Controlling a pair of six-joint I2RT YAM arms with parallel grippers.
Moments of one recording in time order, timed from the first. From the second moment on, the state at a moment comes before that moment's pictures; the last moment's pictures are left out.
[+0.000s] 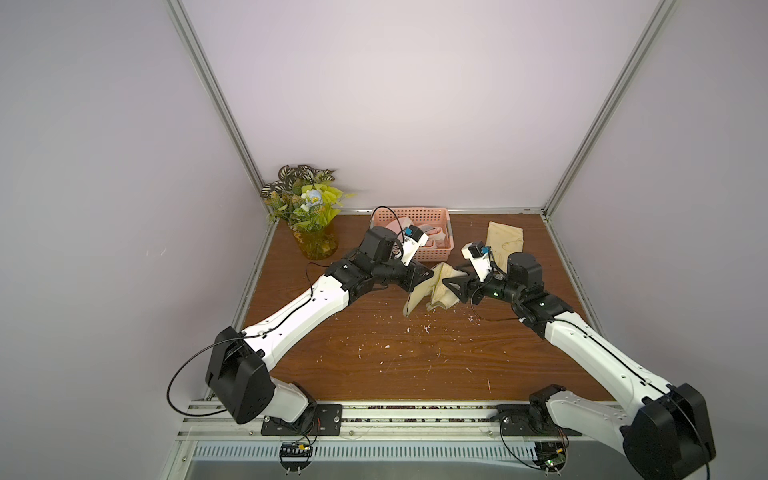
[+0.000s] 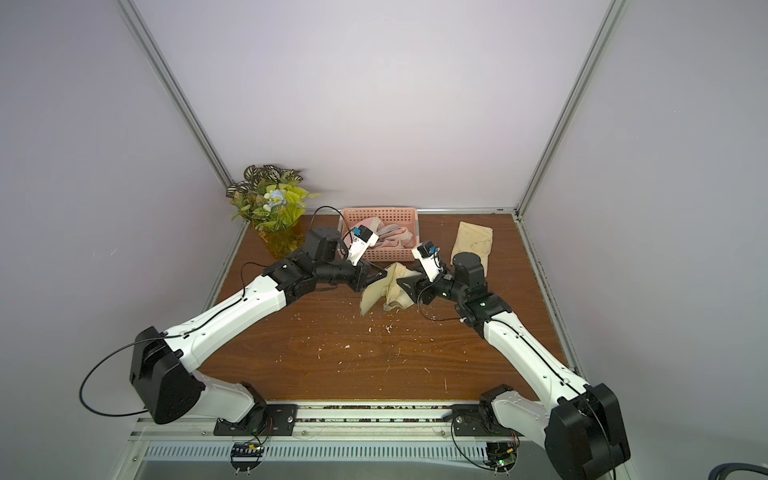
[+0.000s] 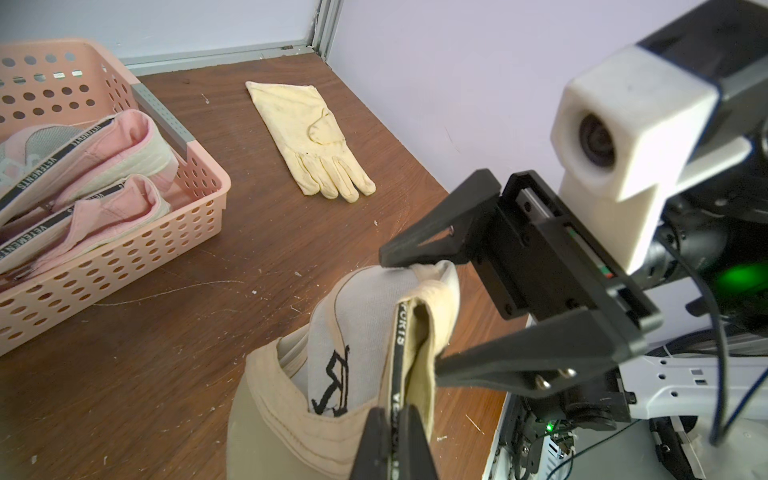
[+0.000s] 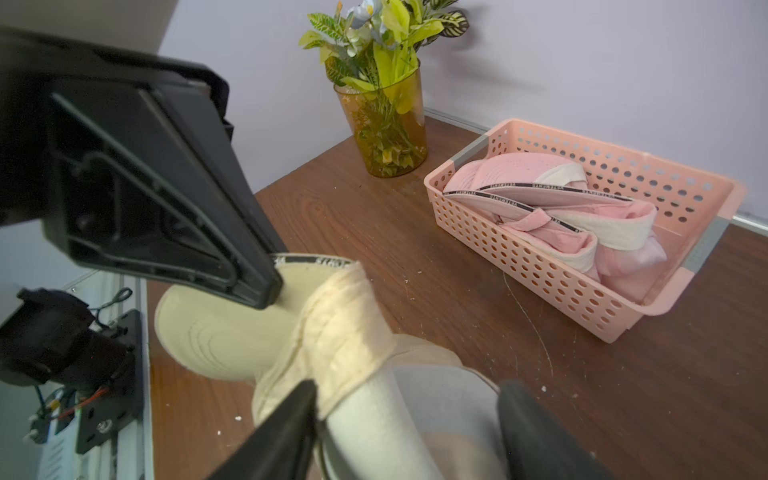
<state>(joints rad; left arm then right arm) -0.67 1.45 1.24 -0.34 0.50 -0.25 0.41 1.13 0.78 -0.05 -0.56 0.00</state>
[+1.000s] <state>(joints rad) -0.65 1.16 0.54 0.38 0.39 -0.36 0.42 1.13 0.77 -0.04 -0.72 0.19</state>
